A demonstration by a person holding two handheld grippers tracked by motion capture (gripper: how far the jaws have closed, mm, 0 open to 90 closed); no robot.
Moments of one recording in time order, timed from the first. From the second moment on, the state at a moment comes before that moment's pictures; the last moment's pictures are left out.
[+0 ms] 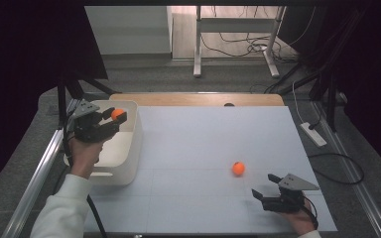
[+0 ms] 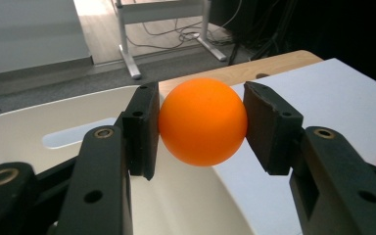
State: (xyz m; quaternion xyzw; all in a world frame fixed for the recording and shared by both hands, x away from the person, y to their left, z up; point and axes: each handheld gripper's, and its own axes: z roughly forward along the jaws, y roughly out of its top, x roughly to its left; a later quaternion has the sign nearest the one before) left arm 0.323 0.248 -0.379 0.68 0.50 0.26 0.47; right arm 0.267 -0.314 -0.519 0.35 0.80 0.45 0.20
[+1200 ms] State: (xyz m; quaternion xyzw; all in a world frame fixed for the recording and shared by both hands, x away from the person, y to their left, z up) left arm 0.371 0.259 -0.401 0.70 0.54 0.22 0.40; right arm 0.268 -0.317 -0.520 0.35 0.80 0.44 0.20
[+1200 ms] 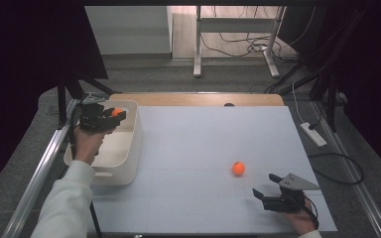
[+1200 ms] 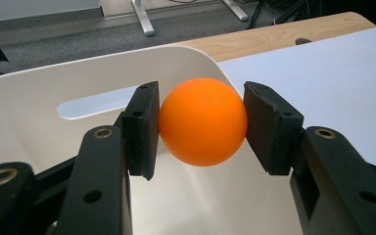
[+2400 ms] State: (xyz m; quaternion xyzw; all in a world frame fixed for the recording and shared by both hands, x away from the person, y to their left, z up) left arm 0.333 0.241 -0.379 0.69 0.49 0.20 0.50; right arm 0.267 -0.318 -0.519 0.35 0.80 0.45 0.20
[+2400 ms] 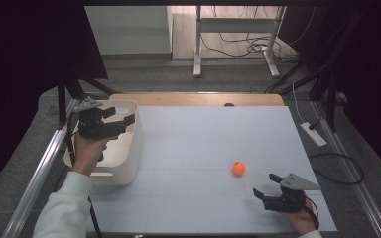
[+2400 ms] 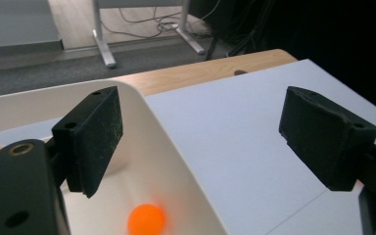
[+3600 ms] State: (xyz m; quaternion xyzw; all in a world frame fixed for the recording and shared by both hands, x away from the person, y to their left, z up) left arm 0.308 0.169 -0.385 0.72 0.39 0.15 0.55; right arm 0.268 -0.321 -0.516 0.36 0.79 0.46 0.20
